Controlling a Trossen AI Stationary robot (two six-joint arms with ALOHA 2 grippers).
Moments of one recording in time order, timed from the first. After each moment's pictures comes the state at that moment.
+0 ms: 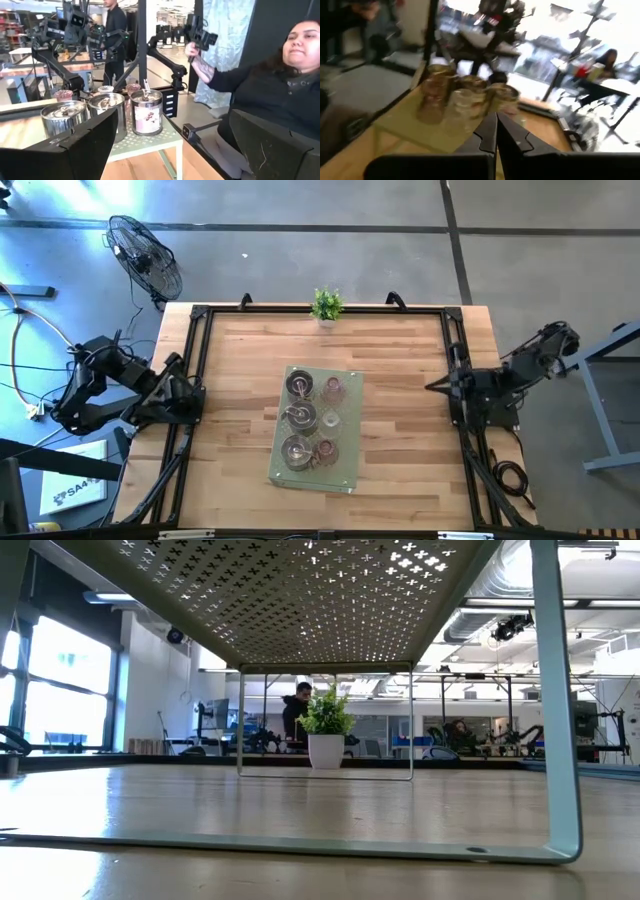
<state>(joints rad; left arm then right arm) 0.33 0.01 0.74 -0.68 0.81 -0.03 0.59 0.49 0.78 -0.40 0.49 -0.20</state>
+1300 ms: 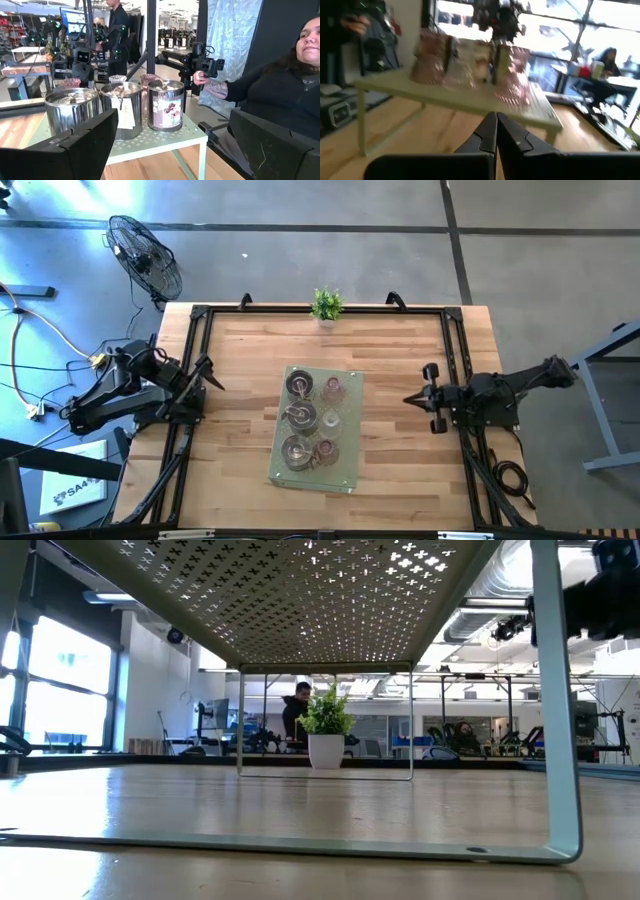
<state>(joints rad) 0.33 0.01 0.45 -0.35 0.79 -0.06 0.29 0.08 0.01 0.14 0.19 -0.16</state>
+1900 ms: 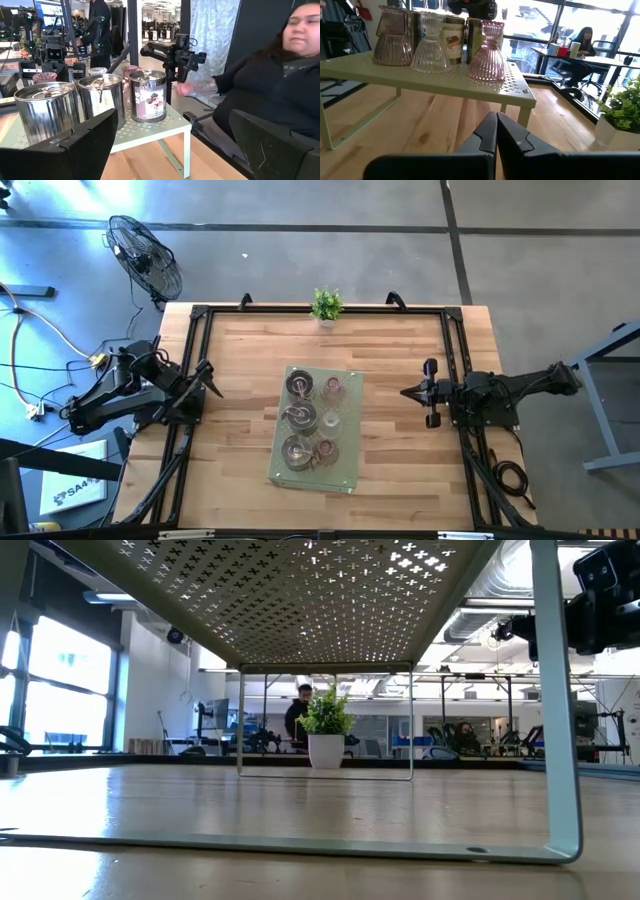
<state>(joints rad) 0.33 0.01 0.45 -0.40 0.89 -0.01 0.18 0.09 0.01 0.06 0.21 -0.11</state>
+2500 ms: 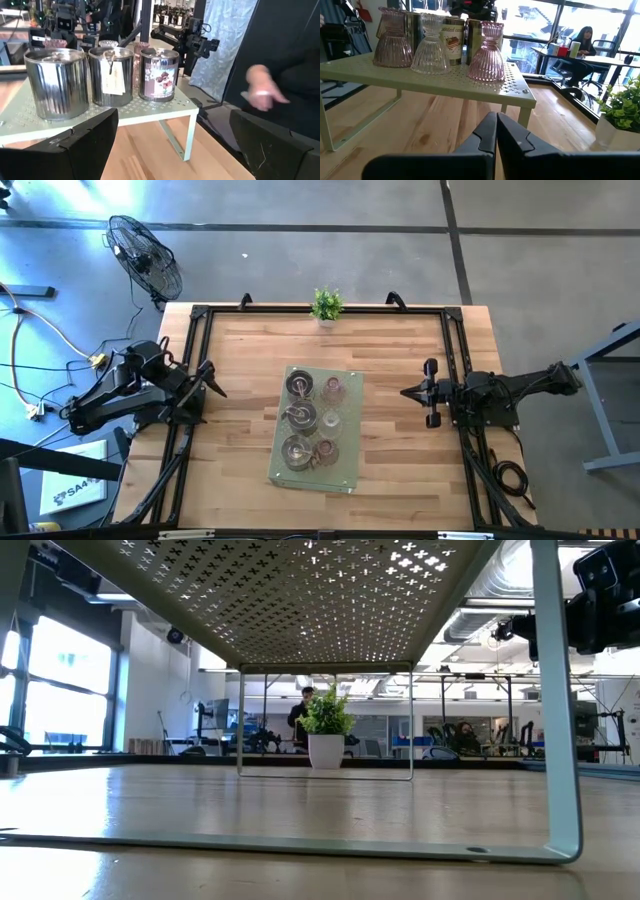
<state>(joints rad) 0.33 0.01 0.45 -0.53 0.83 0.00 0.18 0.09 0.01 0.07 0.21 -0.11</state>
